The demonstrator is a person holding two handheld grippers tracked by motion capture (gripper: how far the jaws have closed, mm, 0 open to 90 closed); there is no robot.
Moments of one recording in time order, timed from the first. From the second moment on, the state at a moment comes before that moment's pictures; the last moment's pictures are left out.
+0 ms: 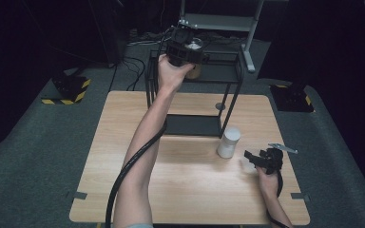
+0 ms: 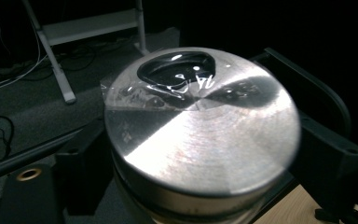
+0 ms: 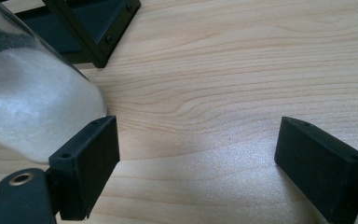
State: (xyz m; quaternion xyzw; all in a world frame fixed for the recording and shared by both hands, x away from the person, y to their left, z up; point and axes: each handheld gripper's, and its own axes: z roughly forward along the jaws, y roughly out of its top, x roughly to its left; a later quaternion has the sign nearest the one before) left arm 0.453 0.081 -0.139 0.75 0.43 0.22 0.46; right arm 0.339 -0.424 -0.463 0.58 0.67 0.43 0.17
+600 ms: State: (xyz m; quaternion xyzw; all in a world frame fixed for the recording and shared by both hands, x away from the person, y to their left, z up) left arm 0.409 0.100 -0.137 0.75 0.41 0.24 0.46; right arm 0.339 -0.424 -0.464 0.58 0.67 0.43 0.17
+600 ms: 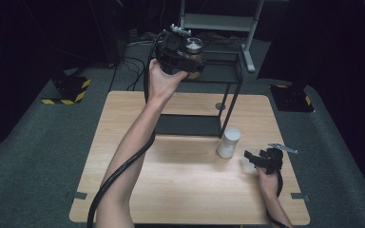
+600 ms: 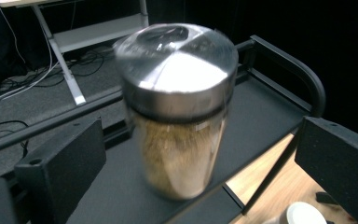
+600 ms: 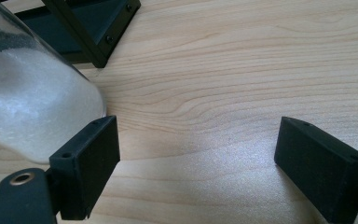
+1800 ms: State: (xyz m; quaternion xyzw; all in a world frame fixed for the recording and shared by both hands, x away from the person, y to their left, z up) left arm 0.347 0.128 -0.310 0.77 0.39 0.21 0.46; right arm 0.339 -0.422 -0.463 0.58 0.67 0.43 0.17
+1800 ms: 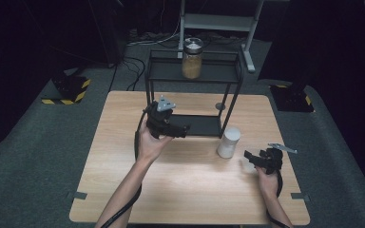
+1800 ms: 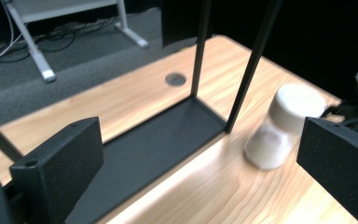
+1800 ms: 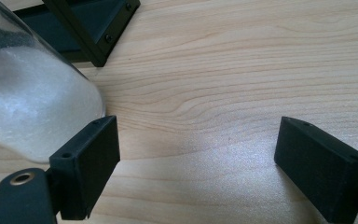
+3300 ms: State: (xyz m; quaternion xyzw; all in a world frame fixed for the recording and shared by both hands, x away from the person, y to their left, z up) left arm 0.337 0.119 -0.466 0.71 0.54 0.16 0.42; right arm 0.339 -0.420 -0.462 0.58 0.67 0.43 0.18
